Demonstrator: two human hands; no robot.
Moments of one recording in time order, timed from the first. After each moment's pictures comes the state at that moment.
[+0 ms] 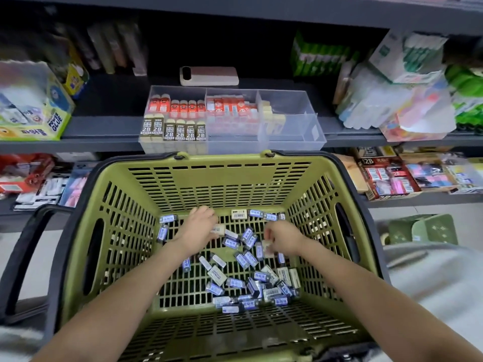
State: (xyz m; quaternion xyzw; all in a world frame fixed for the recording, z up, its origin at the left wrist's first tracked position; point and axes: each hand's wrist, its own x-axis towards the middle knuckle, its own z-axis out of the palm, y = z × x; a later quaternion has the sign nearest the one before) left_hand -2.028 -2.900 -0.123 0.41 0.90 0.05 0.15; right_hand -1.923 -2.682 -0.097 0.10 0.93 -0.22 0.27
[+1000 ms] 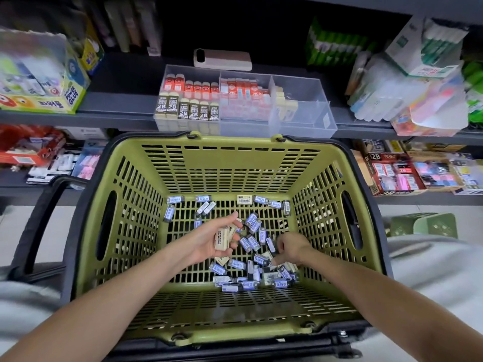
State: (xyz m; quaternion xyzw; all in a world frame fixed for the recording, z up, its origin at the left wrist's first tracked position) left_hand -1.970 -2.907 -0.086 -0.08 0.52 0.61 0.58; right_hand -1.880 -2.690 -0.120 0.19 0.89 -0.15 0.40
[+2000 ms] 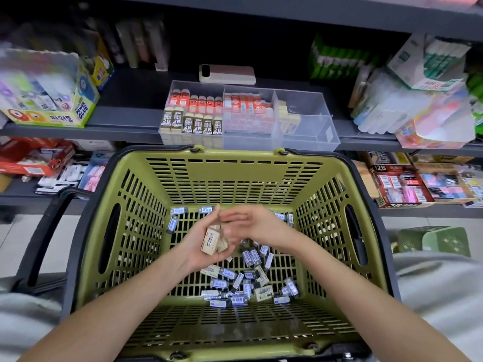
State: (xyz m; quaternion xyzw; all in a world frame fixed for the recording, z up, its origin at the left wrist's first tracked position) left_hand -1.981 -2.913 -0.081 -0.20 0.39 0.72 0.54; right_hand -1.939 -2.757 -0.016 0.05 0.72 -0.66 0.23
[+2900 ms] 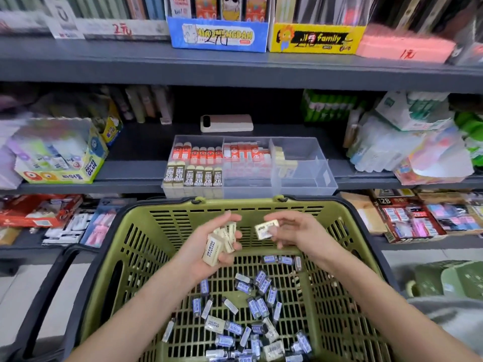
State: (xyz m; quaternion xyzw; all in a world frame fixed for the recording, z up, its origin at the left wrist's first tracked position) left_hand -2.027 -2.893 0.011 -0.09 0.42 0.77 0.47; right_hand -1.957 -2.685 0.026 0.13 0.70 -0.69 0.10
